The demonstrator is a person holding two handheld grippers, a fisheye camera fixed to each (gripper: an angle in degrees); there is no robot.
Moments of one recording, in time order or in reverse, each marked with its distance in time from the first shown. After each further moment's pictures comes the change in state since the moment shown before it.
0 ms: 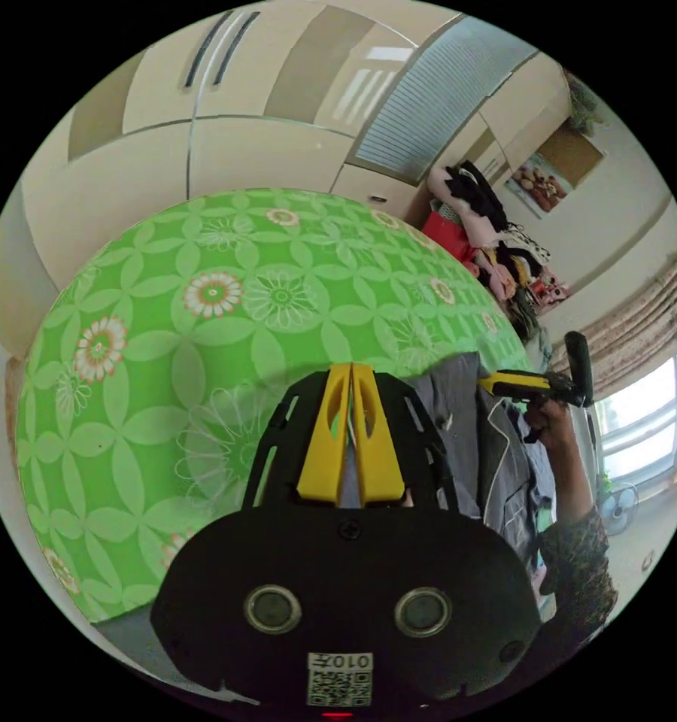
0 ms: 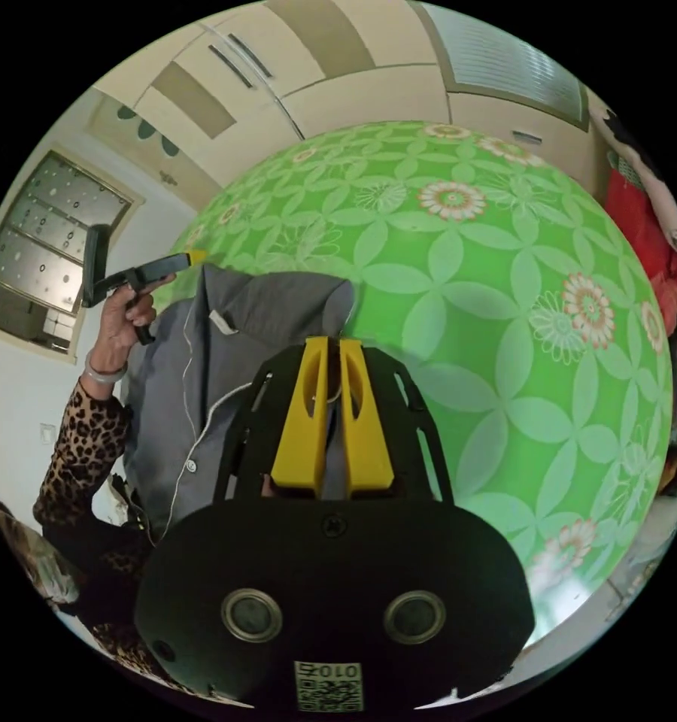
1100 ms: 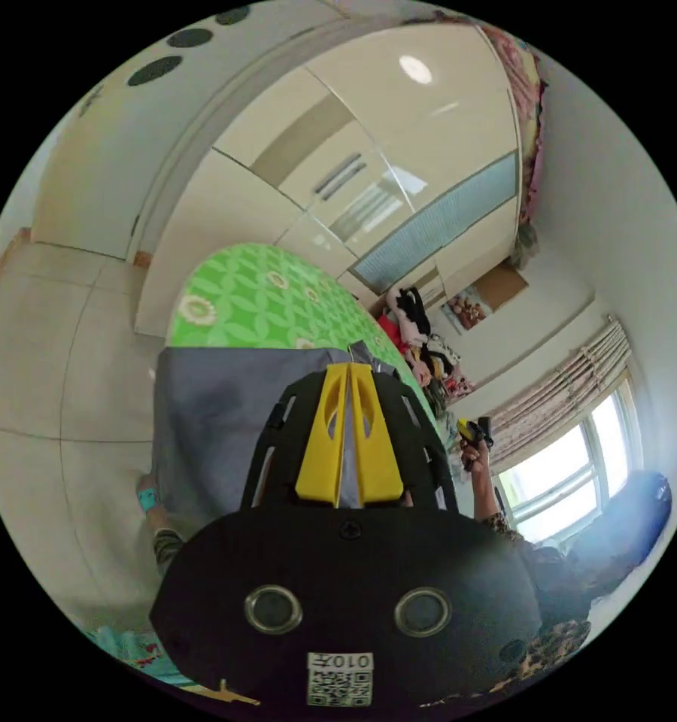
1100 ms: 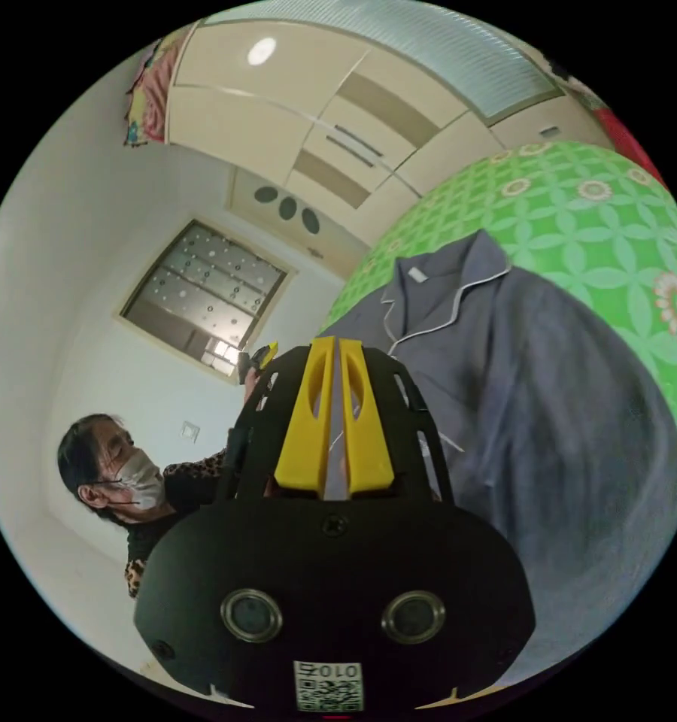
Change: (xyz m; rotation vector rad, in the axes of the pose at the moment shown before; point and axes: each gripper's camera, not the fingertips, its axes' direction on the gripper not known) left arm -0.273 0.443 -0.278 0.501 0.330 -0.314; right arm 0.007 0.266 -0.124 0.296 -0.626 -0.033
